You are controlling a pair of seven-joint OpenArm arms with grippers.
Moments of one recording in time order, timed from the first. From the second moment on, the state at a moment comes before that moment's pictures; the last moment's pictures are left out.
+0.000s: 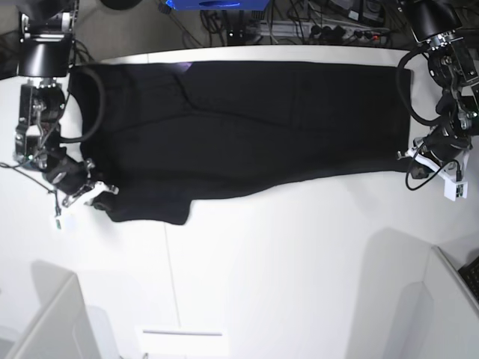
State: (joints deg) left arm 7.8 -23.2 -30.4 100.5 -36.9 -13.9 63.6; right arm 5.9 22.5 9.1 81.3 44.3 11.1 -51.2
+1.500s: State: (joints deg) left arm 10.7 -26.0 -30.4 102.4 -37.2 -13.9 65.4; right arm -9.1 17.7 28.5 104.3 44.1 11.0 -72.8
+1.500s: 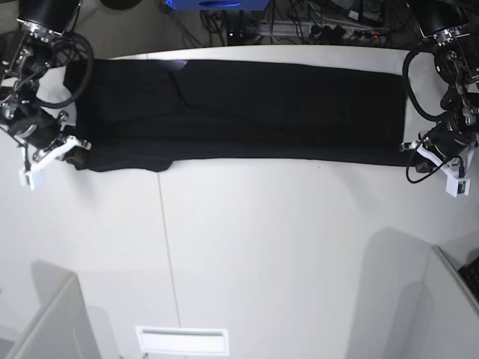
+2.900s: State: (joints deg) left arm 20.3 -26.0 -30.4 105.7 -36.8 -13.9 65.3; right arm -23.0 13.4 33.7 110.0 49.8 11.0 -74.9
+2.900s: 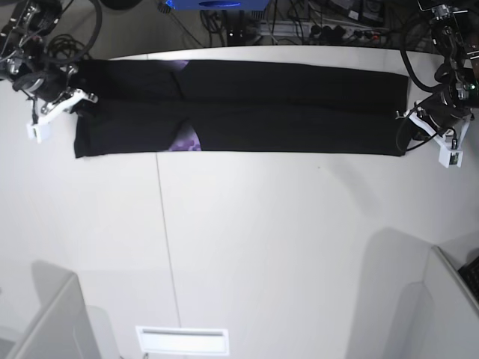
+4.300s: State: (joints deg) left arm 20.2 -16.4 -30.3 102.8 -36.2 -13.7 64.6; right arm -21.0 13.9 26.5 98.9 42.5 5.4 -59.9
